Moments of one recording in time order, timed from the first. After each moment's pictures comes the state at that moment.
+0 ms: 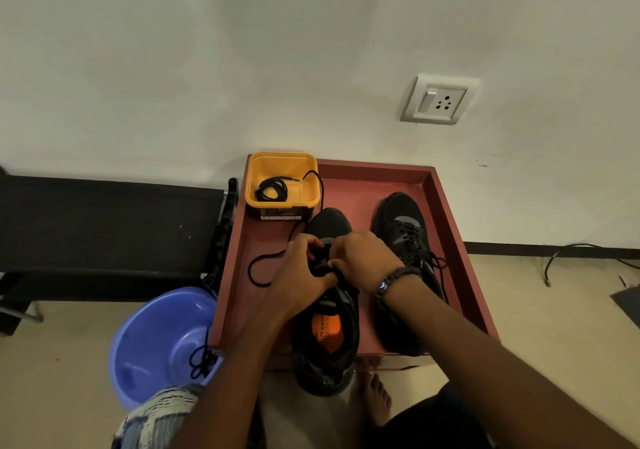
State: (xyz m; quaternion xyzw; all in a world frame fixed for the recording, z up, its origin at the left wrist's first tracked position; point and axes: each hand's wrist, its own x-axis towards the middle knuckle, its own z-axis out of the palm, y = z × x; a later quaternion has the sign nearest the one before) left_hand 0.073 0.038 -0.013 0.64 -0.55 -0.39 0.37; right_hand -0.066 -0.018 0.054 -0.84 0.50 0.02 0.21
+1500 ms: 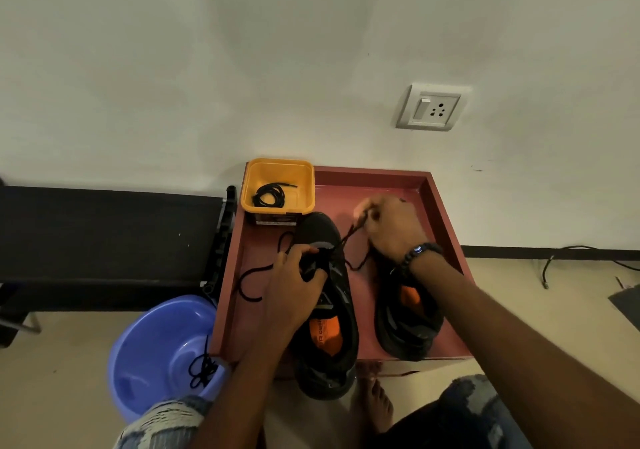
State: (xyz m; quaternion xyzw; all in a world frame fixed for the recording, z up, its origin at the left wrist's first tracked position) left_hand 0.068 0.049 -0.009 0.71 -0.50 -0.32 0.38; right_hand -0.087 -0.053 0.084 -0.72 0.62 -0.19 0.27
